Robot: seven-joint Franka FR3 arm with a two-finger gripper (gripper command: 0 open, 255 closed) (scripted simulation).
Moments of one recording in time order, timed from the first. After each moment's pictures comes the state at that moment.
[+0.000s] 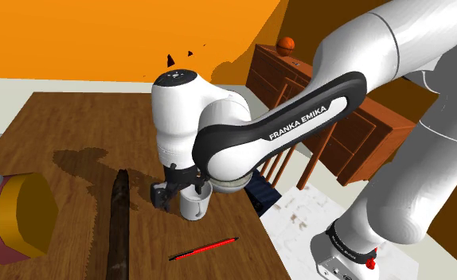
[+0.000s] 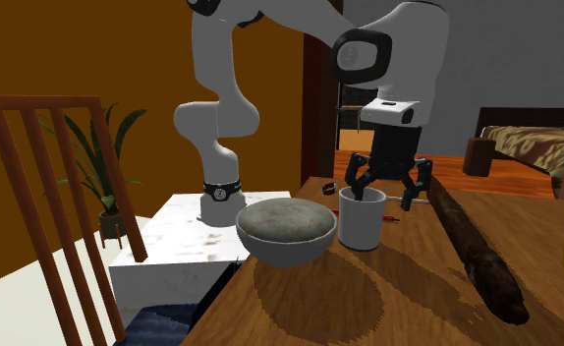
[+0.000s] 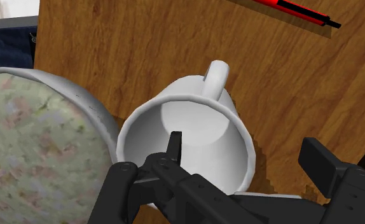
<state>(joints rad) 0.10 0.11 0.69 -2.17 -0.10 2.16 0.92</state>
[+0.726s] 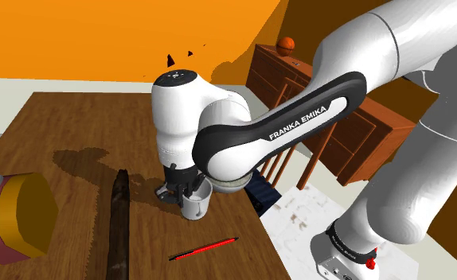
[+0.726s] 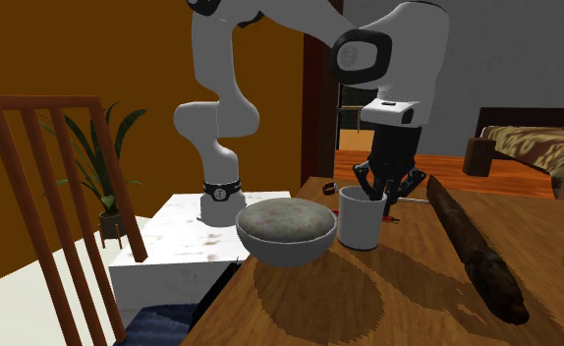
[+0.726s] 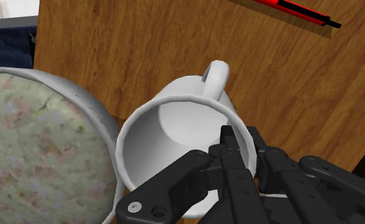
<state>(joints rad) 0.10 0.11 0.69 -2.17 -0.10 2.17 0.92</state>
